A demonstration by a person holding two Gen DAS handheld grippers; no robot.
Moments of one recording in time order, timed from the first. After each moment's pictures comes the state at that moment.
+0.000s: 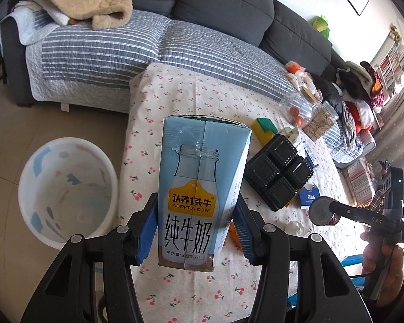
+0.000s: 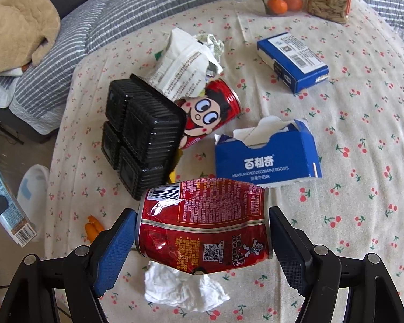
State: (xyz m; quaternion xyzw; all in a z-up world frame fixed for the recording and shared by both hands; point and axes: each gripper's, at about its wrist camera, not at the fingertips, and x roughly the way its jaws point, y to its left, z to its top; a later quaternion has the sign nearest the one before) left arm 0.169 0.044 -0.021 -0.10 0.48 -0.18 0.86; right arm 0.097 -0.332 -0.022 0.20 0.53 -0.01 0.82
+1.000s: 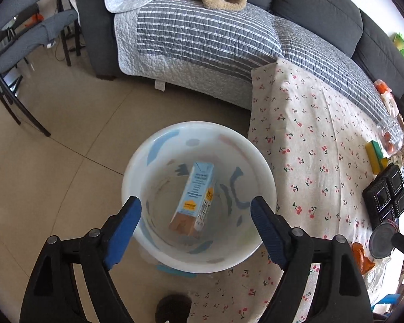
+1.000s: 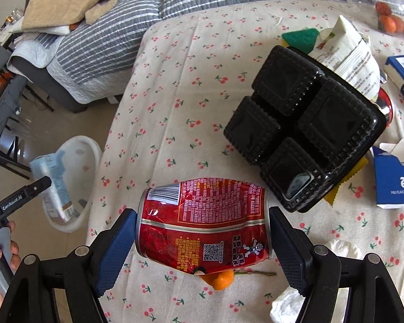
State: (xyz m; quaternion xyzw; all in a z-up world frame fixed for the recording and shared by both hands) left arm 0.209 0.177 -0.082 -0.08 0.51 0.03 0.85; right arm 0.147 -0.196 -0.041 0.15 0.54 0.08 0.83
